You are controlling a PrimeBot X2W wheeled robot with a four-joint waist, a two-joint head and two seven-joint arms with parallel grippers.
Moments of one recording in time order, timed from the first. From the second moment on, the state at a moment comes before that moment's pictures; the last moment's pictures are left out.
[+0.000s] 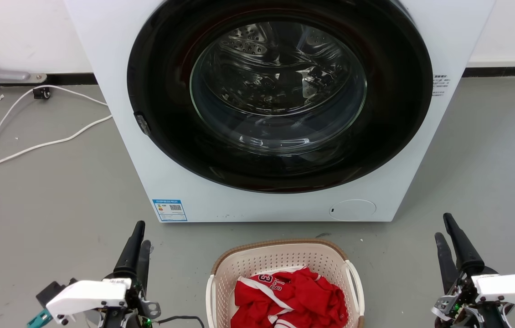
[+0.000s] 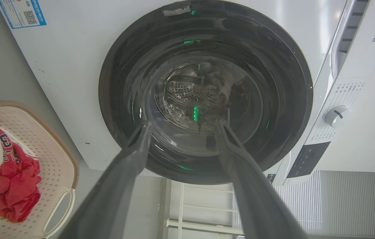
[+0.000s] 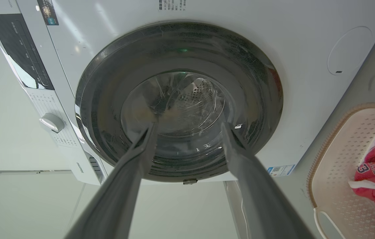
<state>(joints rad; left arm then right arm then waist) -0.08 0.05 0.04 0.28 -1.58 -0.13 0.06 -0.07 -0.05 -0.08 0.27 1.57 0.13 0.06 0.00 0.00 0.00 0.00</state>
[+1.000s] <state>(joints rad) -0.12 0.05 -0.06 0.25 -0.91 -0.11 -0.06 -0.07 -0.05 -0.04 0.21 0.83 0.13 -0.06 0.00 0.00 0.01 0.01</state>
